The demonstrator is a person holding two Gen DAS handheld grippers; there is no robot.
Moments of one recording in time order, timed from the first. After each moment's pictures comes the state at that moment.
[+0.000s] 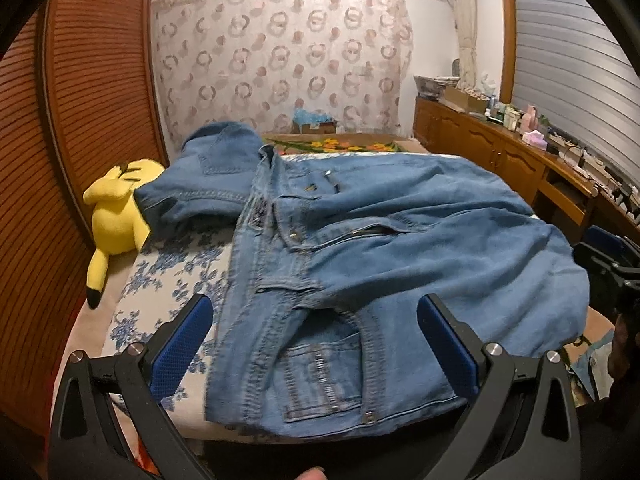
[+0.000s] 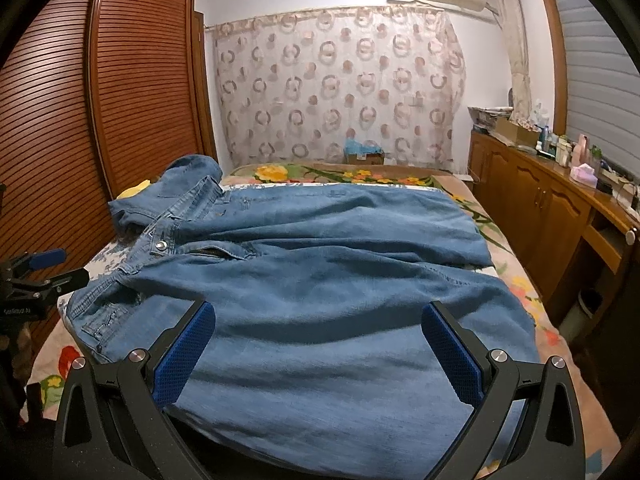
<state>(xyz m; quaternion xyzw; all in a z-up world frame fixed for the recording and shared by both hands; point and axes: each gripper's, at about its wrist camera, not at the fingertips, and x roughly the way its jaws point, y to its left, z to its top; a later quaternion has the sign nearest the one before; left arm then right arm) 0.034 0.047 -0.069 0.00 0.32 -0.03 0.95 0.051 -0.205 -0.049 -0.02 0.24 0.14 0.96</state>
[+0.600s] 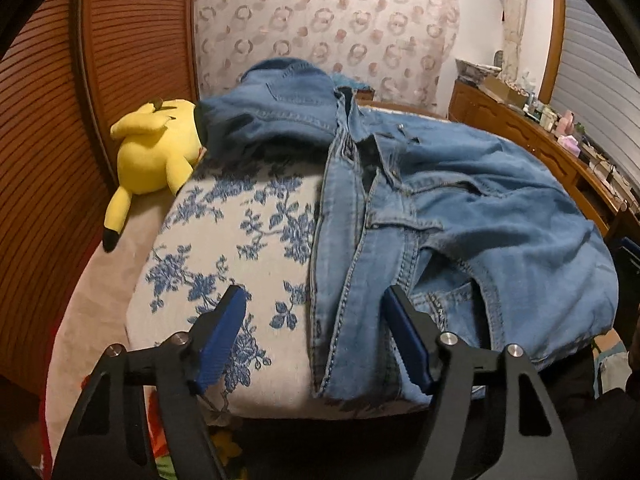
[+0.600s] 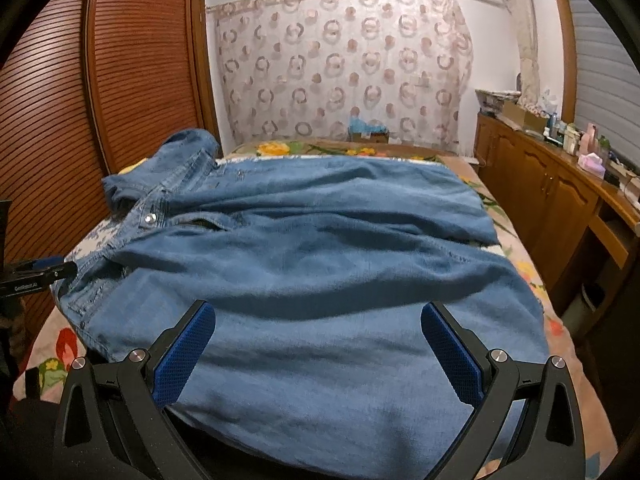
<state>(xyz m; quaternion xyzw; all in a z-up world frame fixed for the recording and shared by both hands) 0.041 0.119 -0.120 -0.05 0.38 0.01 0.92 0.061 -0.219 -0.063 -0.04 0.26 0.15 0.95</state>
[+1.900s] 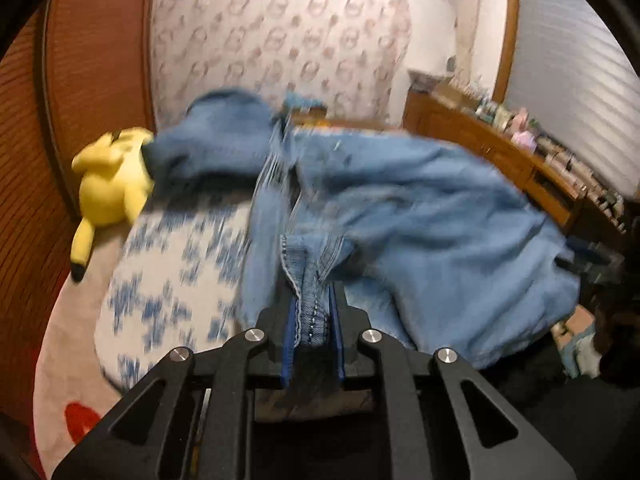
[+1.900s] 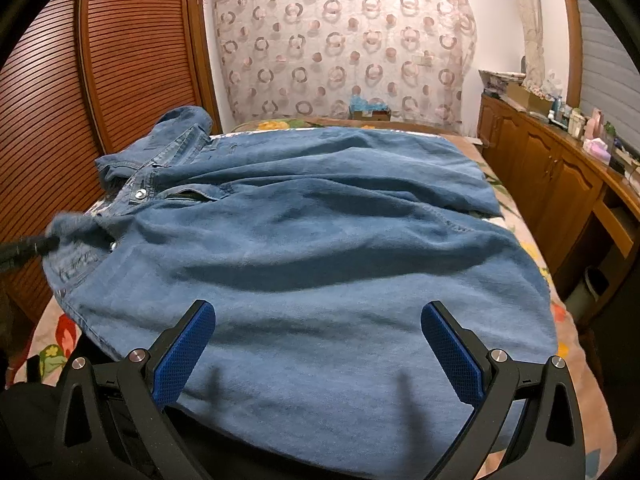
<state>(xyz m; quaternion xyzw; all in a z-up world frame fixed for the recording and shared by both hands) 0.025 0.083 -0.081 -0.03 0.33 -0.07 0.94 0.063 -0.230 -0.054 -0.03 0.30 0.15 0.94</state>
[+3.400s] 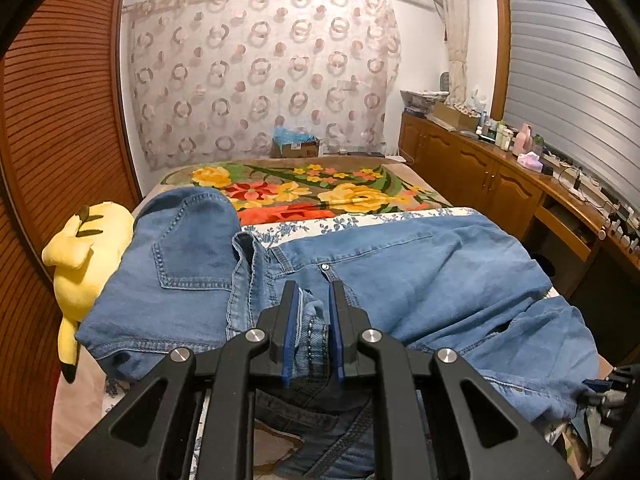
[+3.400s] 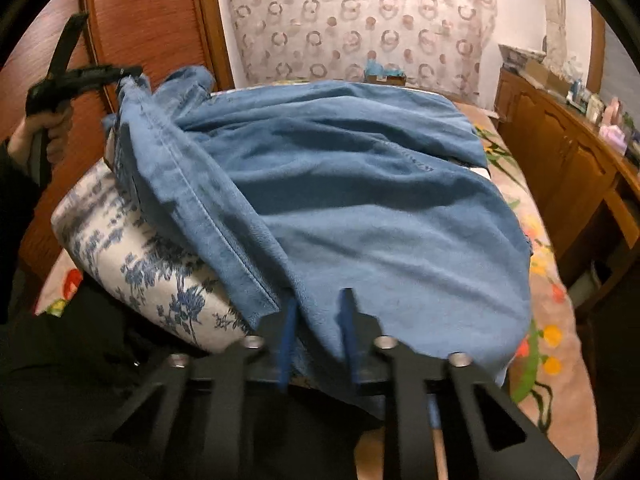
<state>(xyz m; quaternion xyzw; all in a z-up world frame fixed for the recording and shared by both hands) 0.184 0.044 -0.019 0.01 0.30 -0.07 0.95 0.064 -0.298 -0.060 -0.04 0.37 0.19 0.91</state>
